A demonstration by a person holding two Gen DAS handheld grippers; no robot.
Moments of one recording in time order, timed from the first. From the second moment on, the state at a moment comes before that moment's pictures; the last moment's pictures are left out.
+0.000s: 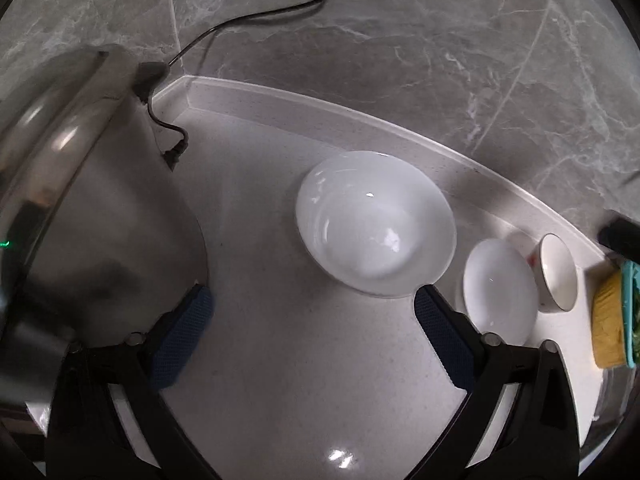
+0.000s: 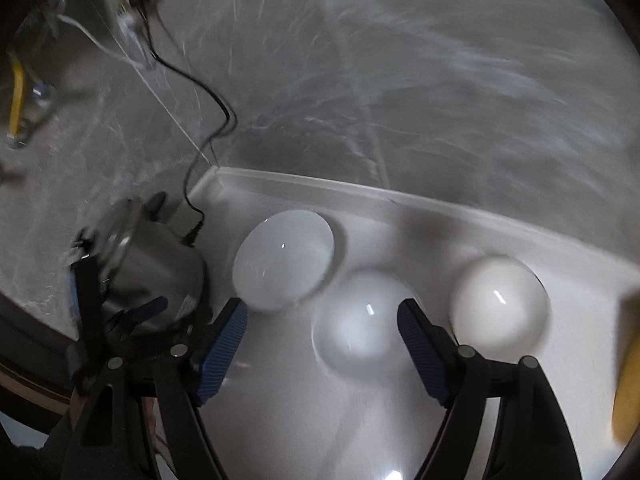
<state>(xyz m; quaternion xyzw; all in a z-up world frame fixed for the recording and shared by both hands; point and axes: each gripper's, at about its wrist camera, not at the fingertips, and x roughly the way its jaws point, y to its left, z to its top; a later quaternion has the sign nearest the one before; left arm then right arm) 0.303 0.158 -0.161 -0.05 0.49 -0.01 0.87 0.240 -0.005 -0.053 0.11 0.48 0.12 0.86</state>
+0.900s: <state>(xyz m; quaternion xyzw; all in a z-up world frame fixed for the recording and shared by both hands) 0.430 0.183 -0.254 -0.13 0.58 -0.01 0.81 0.376 0.043 -0.190 0.06 0.61 0.09 0.79</state>
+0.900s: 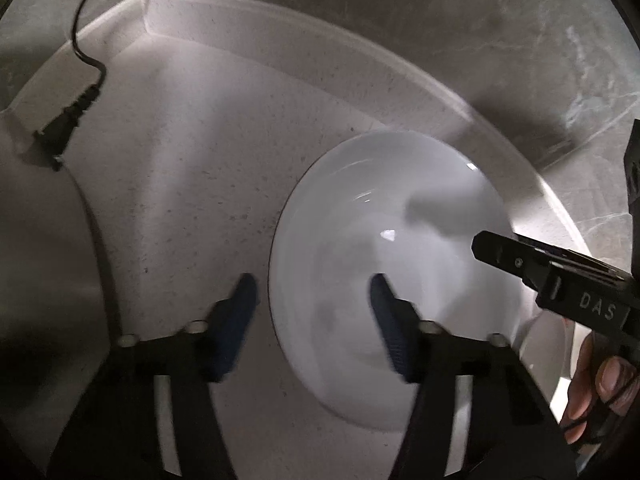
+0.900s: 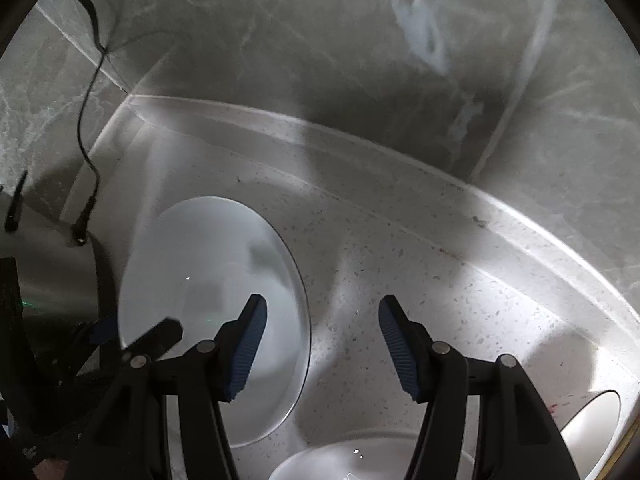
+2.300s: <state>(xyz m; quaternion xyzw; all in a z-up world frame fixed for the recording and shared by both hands) 0.211 0.150 -0.213 -0.06 0.60 -0.12 0.79 0.149 0.041 -0.129 0.08 0.58 0.10 0.80</state>
